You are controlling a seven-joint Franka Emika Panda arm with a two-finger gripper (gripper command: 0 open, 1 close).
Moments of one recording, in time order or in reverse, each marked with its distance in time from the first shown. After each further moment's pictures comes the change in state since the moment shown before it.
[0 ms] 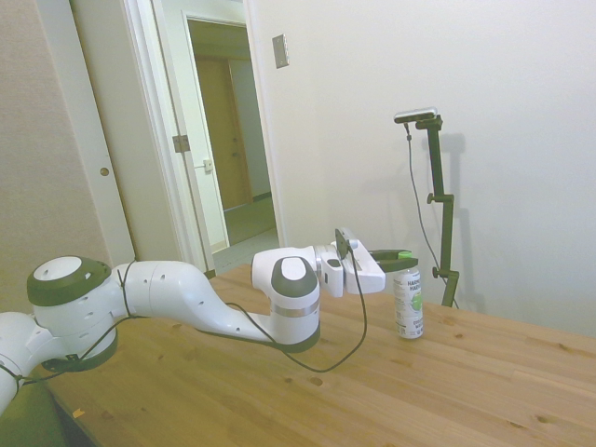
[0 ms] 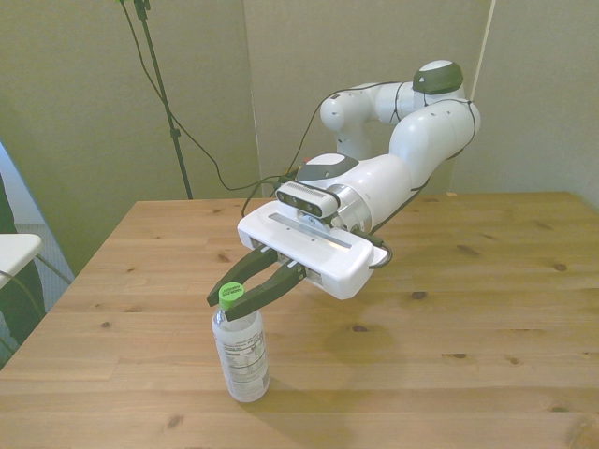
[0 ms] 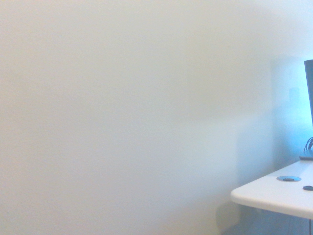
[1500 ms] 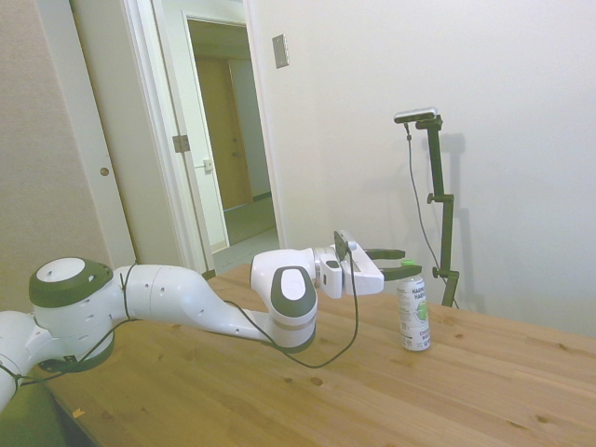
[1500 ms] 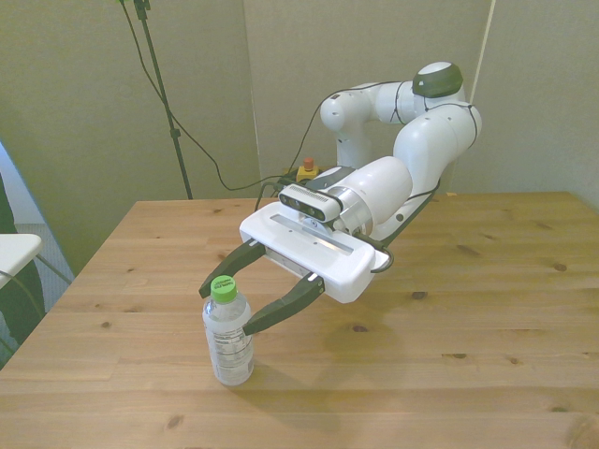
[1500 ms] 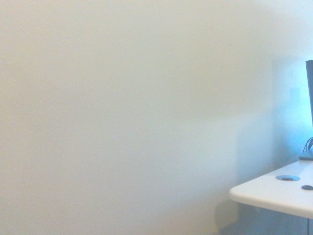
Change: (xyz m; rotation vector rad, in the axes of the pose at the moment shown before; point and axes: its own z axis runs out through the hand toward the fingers) arm -0.002 0.001 -0.003 -0.006 -0.009 -0.025
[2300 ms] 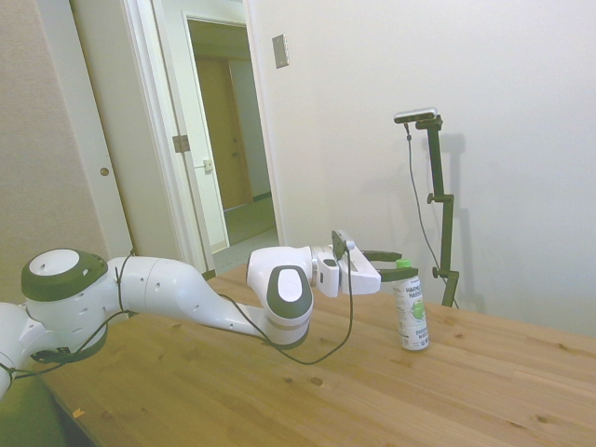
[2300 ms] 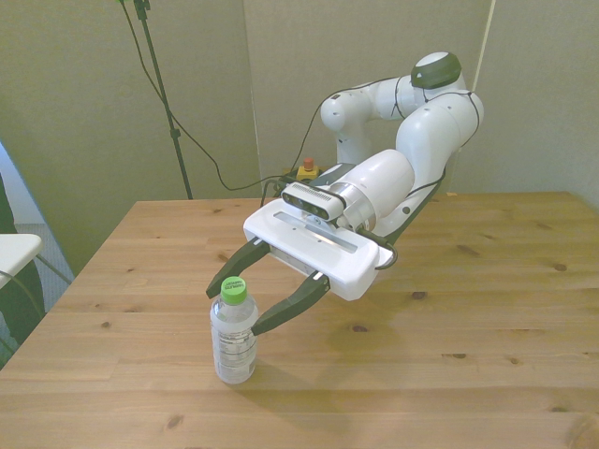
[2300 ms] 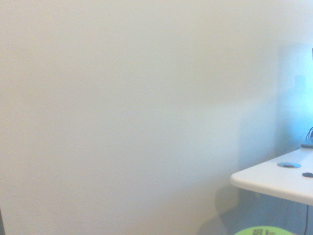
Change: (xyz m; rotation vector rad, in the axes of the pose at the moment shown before) arm 0.004 -0.001 -0.006 -0.028 -0.034 -0.001
